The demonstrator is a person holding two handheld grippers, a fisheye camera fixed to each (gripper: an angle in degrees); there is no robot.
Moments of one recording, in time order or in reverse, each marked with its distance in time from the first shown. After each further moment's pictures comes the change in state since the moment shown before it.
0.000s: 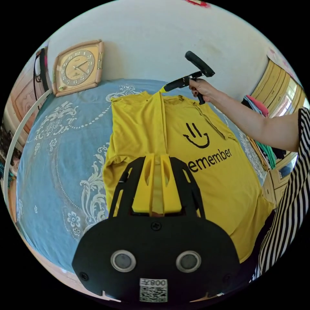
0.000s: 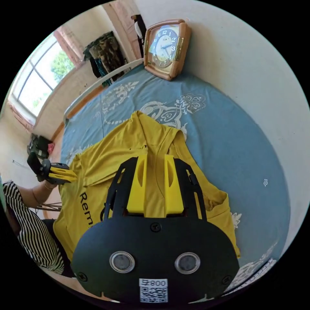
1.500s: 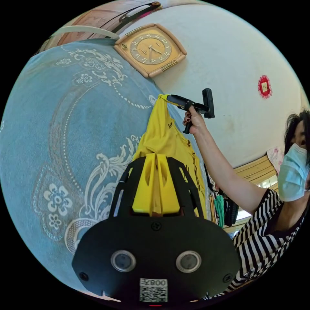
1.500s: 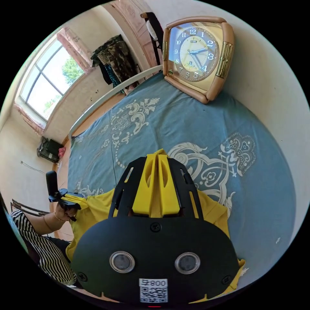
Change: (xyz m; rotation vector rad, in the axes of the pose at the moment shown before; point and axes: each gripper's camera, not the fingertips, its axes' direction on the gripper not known) left arm -0.270 0.003 -0.018 0.179 0.387 -0.582; right arm -0.003 -0.065 0.063 -0.038 -0.059 -0.044
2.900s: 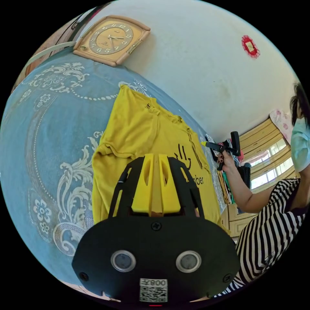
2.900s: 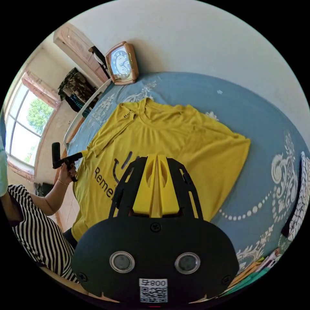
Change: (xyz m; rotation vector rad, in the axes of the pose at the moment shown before) left arm 0.158 0.046 0.153 -0.170 -0.055 0.296; right arm 0.029 0.461 -0.147 0.068 0.114 0.427
